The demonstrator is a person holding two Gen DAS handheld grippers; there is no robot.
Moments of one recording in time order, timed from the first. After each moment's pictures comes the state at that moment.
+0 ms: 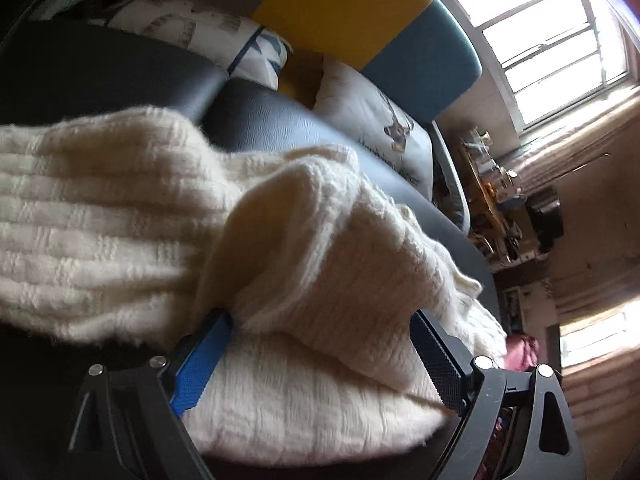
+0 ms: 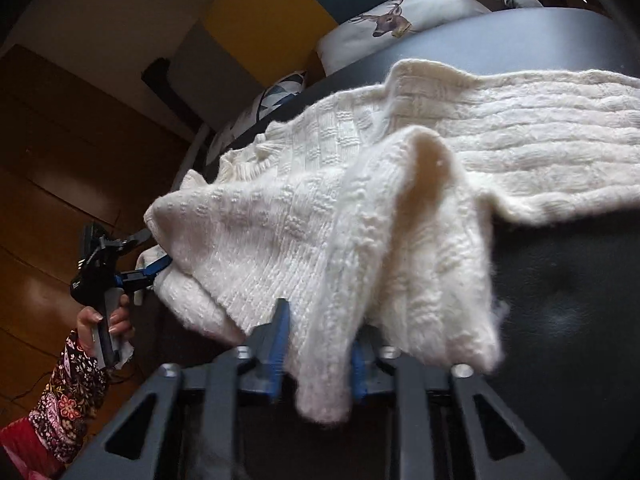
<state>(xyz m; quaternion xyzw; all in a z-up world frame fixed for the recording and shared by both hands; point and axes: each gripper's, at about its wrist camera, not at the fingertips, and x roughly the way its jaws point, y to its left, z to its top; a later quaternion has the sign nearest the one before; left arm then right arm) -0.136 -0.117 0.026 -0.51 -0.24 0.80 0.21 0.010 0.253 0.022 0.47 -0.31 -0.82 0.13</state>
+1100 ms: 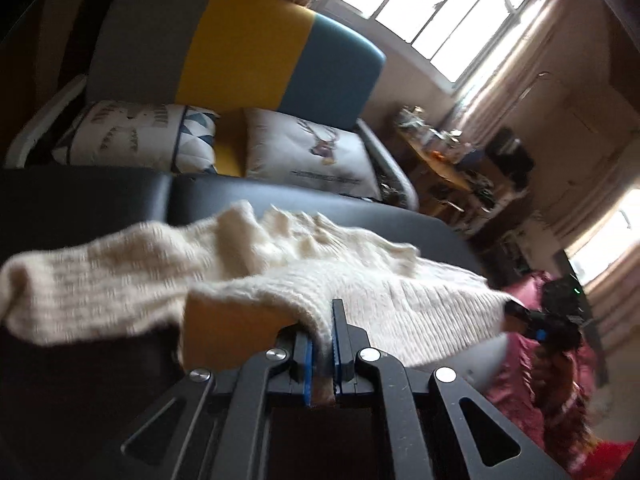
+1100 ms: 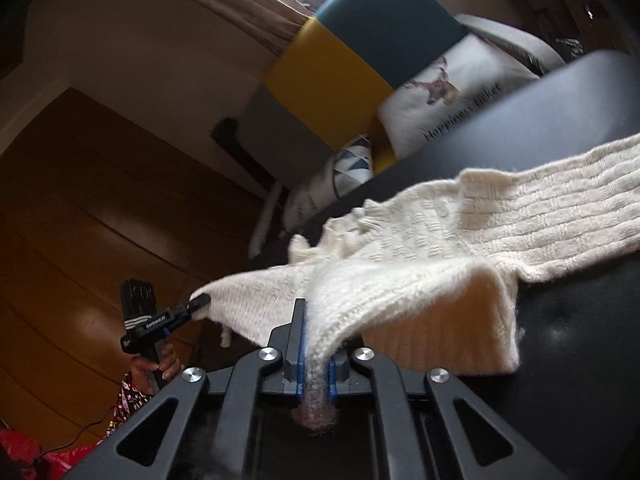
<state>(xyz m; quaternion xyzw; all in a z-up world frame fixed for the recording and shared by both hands) -0.026 -0.133 0.154 -0.46 -0.12 0.83 0.30 0.069 0.275 0.147 0.35 -0.38 -0.83 0.20</state>
